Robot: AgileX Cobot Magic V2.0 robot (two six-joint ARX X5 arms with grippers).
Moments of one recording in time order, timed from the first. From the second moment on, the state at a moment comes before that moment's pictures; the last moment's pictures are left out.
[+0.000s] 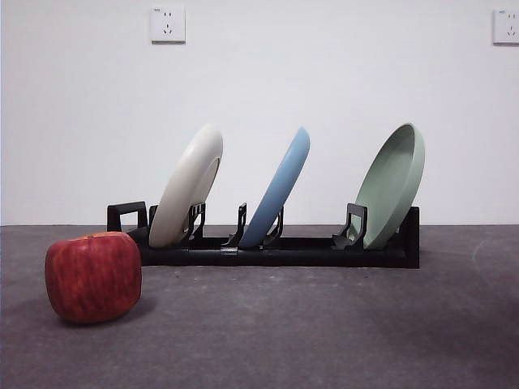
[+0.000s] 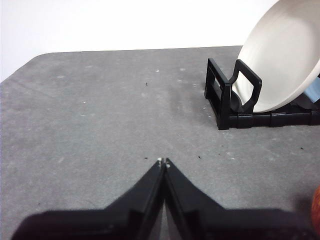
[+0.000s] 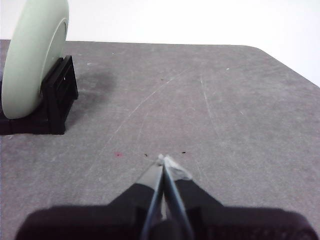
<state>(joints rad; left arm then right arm) 0.00 0.01 0.02 -0.19 0.00 0.01 0.12 0.04 0.02 -0.16 0.29 -0.05</state>
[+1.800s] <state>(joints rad) 0.00 0.92 0.87 -0.33 0.49 -0.20 0.12 0.78 0.90 -0.48 -0.21 0.18</state>
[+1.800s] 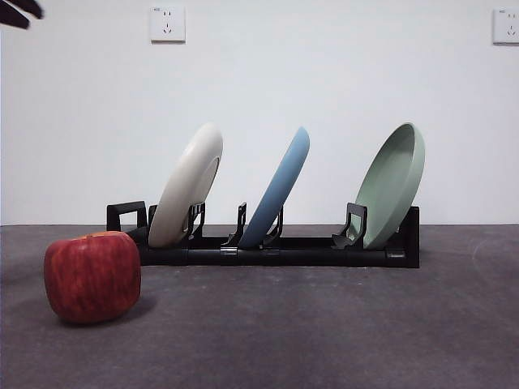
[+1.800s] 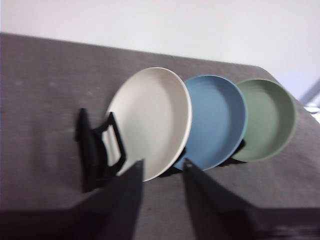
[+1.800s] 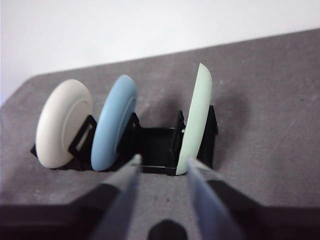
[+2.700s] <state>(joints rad) -0.32 1.78 1.58 -0.50 0.39 -0.17 0.12 0.88 0.93 -0.49 -0.26 0.17</state>
